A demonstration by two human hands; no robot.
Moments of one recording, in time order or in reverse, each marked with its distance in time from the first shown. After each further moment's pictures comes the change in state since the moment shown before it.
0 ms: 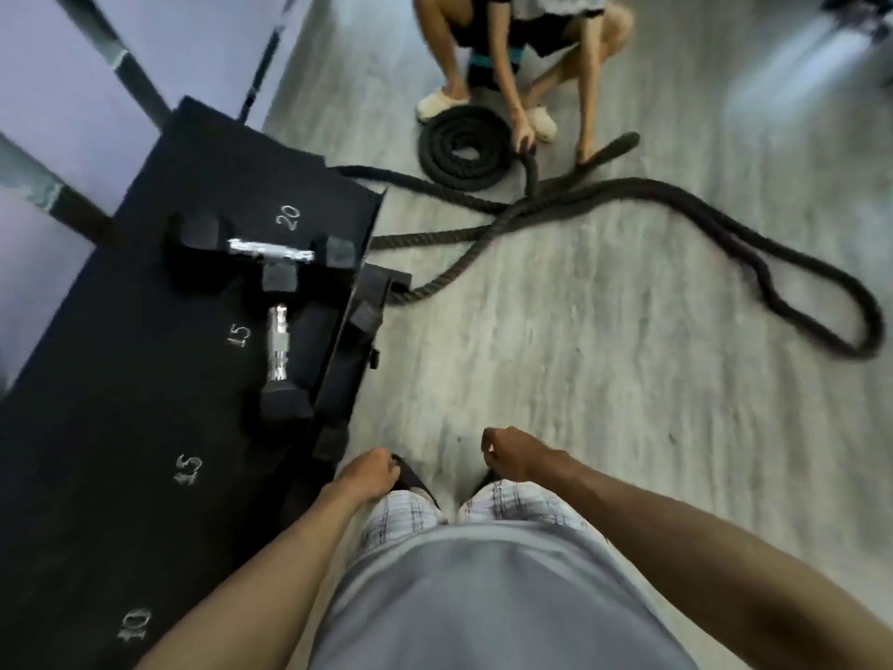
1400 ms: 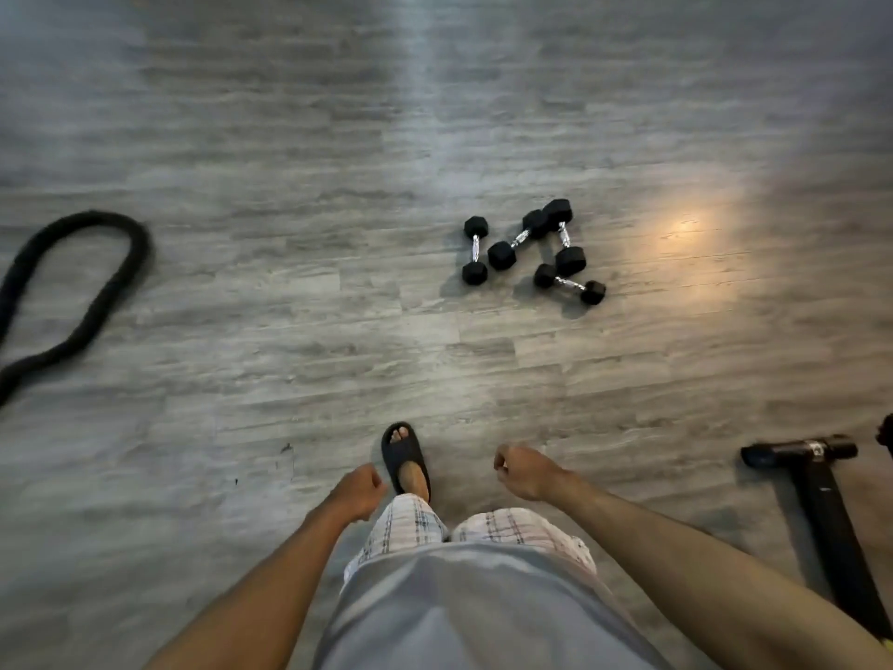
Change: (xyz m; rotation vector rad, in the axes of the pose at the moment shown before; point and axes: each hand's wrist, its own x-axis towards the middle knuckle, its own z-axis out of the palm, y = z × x) left_hand -0.045 0.698 0.580 1.418 -0.584 0.660; right_hand -0.460 0.512 0.357 1.653 0.547 1.128
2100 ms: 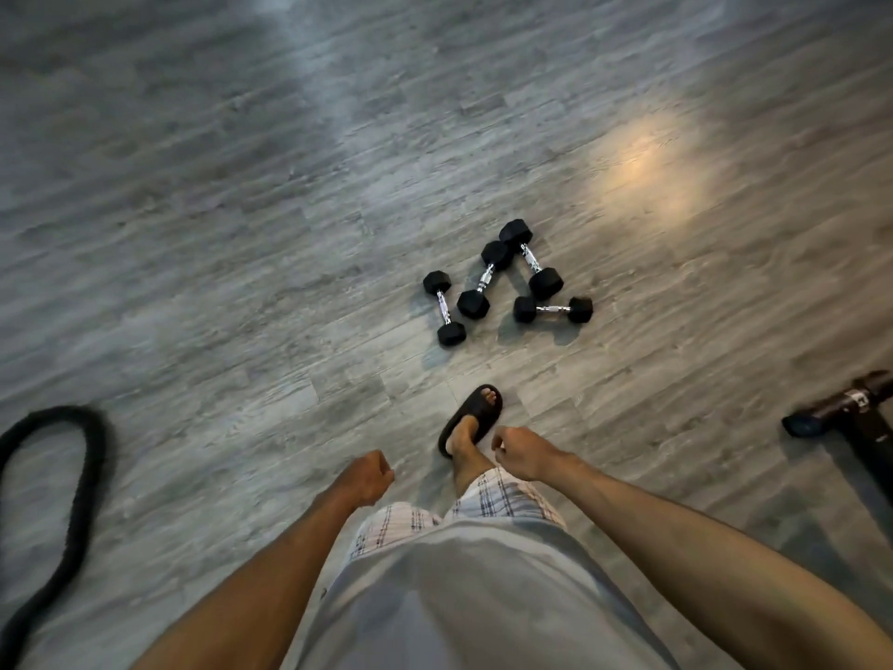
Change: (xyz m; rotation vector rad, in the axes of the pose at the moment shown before) left_hand 0.179 0.259 -0.241 0.371 -0.098 0.123; right_hand 0.171 -0.012 -0.257 0.295 0.154 0.021
